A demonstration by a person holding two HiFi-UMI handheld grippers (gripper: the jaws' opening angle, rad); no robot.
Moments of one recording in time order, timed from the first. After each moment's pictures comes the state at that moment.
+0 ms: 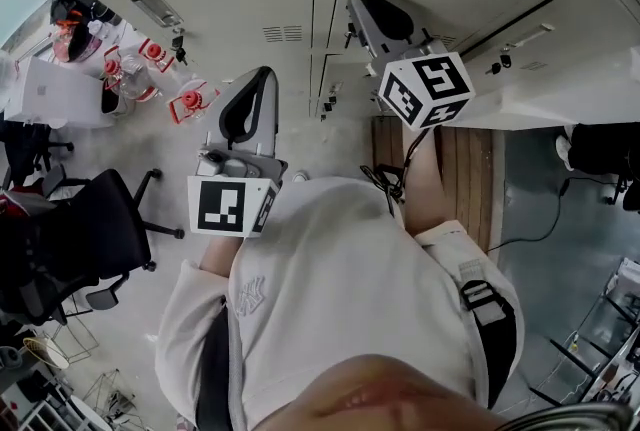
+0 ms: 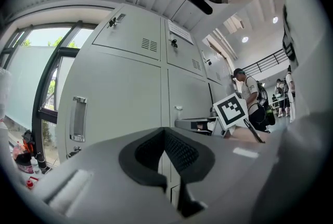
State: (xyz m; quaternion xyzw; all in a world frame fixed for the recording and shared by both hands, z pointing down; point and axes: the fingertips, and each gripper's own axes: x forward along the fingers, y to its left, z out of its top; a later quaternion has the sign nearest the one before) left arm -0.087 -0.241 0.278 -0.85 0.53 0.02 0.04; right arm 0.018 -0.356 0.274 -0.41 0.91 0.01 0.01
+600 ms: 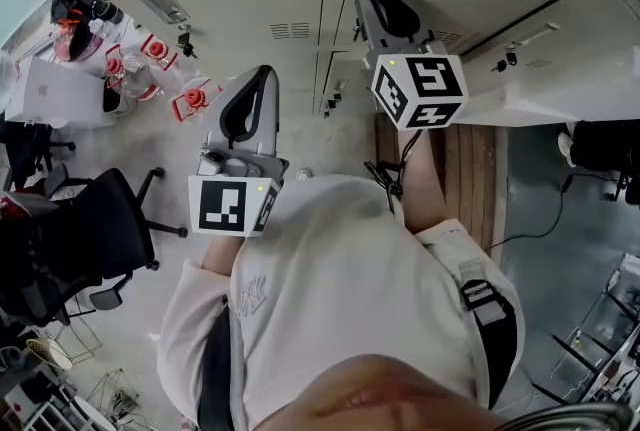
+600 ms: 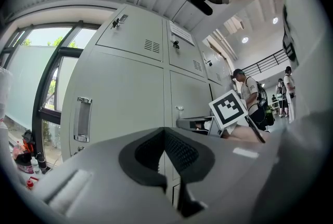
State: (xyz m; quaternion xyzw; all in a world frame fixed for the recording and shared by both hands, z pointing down) left arm -0.100 -0.240 0.279 -0.85 0.53 0.03 0.04; right arm 0.018 -0.362 0.274 -0.49 0.87 0.02 -0.02
